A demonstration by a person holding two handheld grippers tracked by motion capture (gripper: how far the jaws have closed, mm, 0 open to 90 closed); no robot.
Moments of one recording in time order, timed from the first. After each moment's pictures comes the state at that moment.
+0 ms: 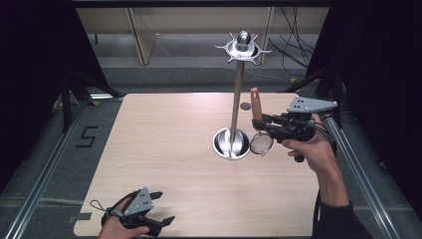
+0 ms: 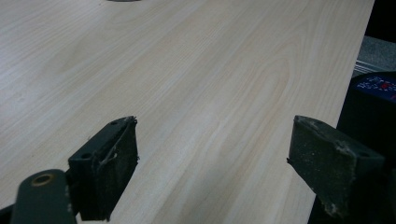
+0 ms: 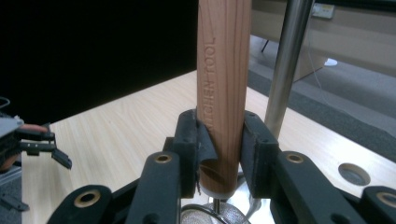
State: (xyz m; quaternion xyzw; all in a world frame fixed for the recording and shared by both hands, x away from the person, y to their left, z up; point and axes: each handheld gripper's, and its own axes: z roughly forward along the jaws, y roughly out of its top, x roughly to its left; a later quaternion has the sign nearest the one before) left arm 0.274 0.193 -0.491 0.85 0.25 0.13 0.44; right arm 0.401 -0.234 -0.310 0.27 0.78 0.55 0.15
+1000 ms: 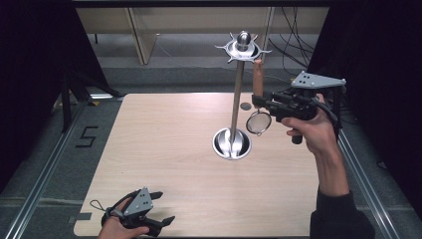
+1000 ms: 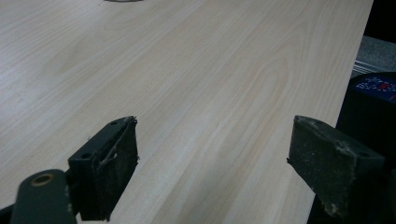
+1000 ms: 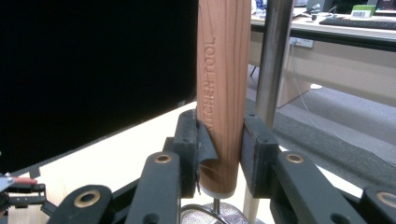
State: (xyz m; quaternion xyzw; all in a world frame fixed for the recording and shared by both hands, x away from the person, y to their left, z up) left arm 0.274 0.193 -0.491 0.86 0.25 0.12 0.44; right arm 0.419 -0.227 -0.264 0.28 0.74 0.58 0.18
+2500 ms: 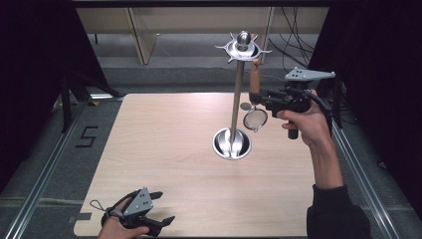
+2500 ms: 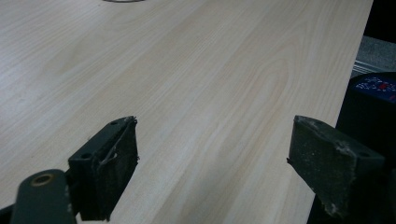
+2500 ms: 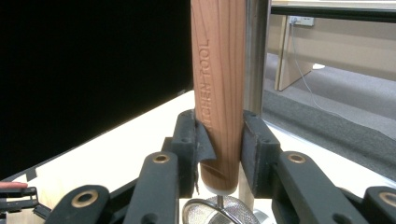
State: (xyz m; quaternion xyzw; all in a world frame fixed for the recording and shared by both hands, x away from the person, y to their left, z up) left arm 0.274 0.194 -0.490 0.86 0.25 0.12 0.43; right arm 0.444 -0.223 -0.272 0.31 0.75 0.56 0.15
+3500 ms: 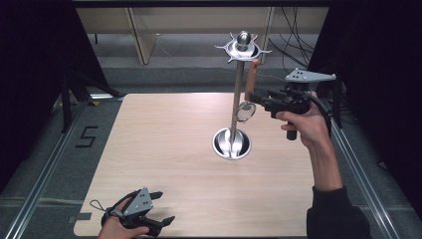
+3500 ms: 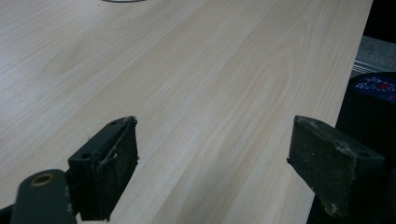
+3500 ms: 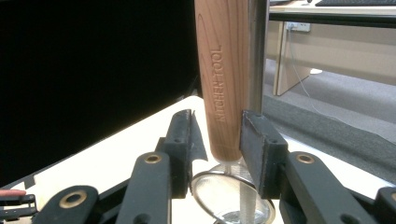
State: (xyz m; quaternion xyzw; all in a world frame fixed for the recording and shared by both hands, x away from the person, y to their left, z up) left arm 0.274 0.193 -0.490 0.86 0.25 0.13 0.43; right arm 0.442 -0.223 -0.274 0.31 0.74 0.57 0.15
